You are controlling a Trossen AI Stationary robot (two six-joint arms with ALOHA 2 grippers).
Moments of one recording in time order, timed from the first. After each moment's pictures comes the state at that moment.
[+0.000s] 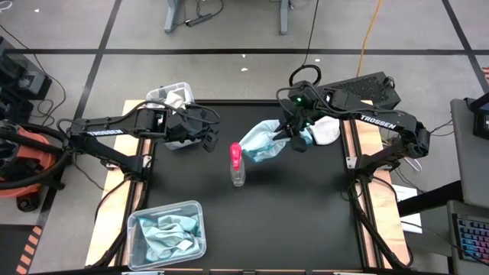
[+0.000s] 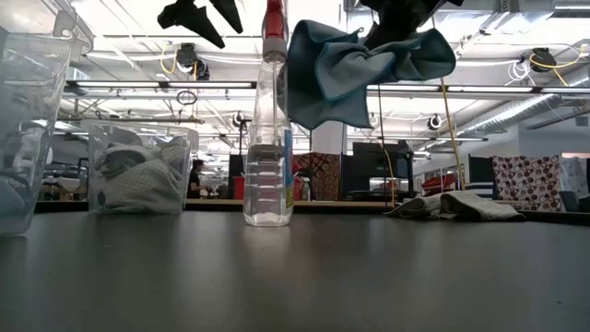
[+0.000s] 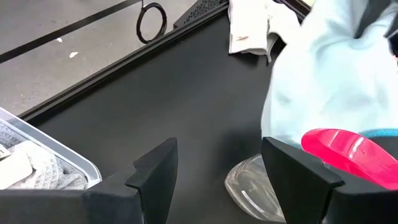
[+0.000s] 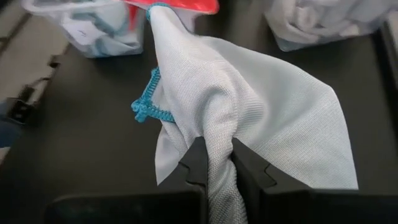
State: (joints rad) left arm 0.05 1.30 1.43 -0.96 -0.40 -0.67; right arm -0.39 1.40 1.38 -0.82 -0.46 -0.33
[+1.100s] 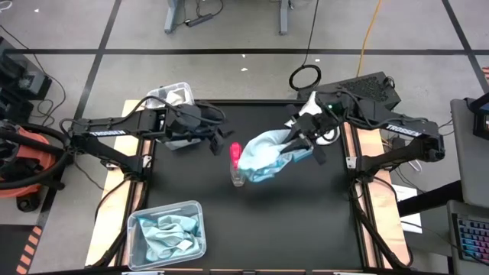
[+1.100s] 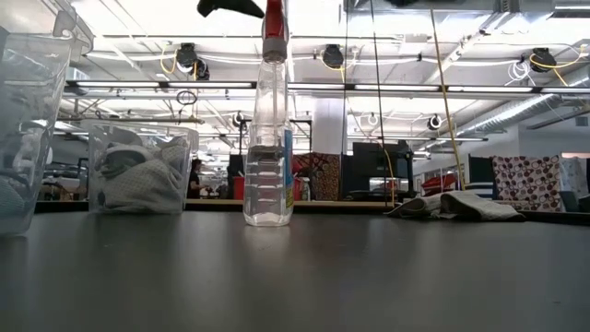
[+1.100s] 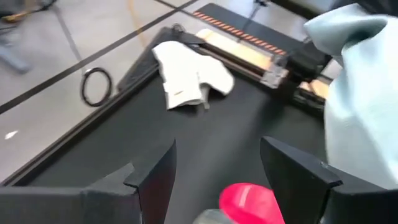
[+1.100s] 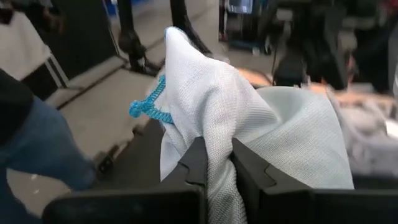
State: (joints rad) left arm 0.04 1.32 1.43 -0.63 -0.31 -0.38; right arm -0.22 1.21 1.38 -0.60 -0.63 -0.23
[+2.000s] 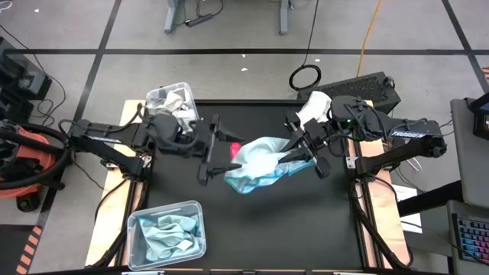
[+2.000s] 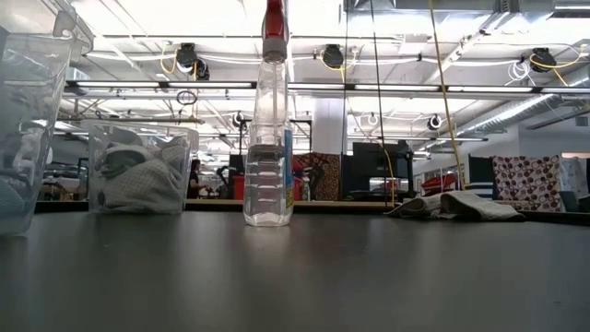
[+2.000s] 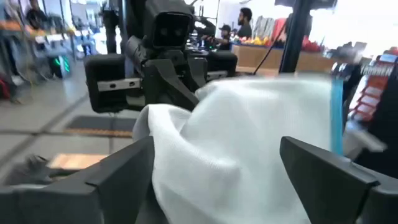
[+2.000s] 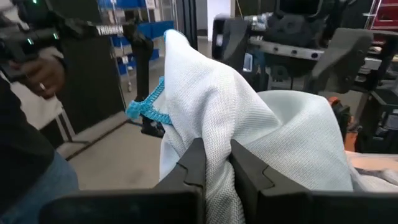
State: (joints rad) left arm -0.16 1.32 1.43 -0.10 -0.01 -0.09; right arm -0.01 1.20 1.38 -0.29 -0.47 0.01
